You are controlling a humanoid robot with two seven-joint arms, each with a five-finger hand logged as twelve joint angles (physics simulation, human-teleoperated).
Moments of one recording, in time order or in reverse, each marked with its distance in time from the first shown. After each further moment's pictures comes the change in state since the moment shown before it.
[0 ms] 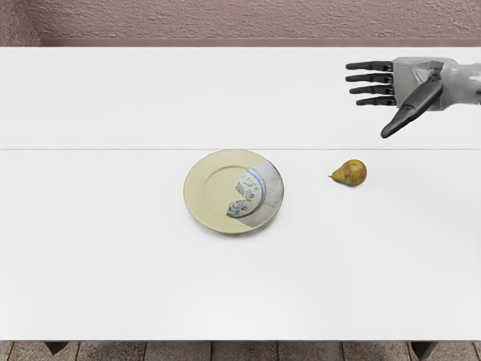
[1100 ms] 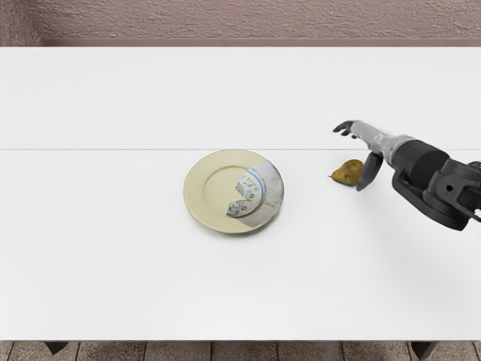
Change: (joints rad) left arm 0.000 0.000 0.000 0.000 0.000 0.000 0.000; right arm -0.169 0.158 -0.204 0.426 -1.156 -0.694 -0.129
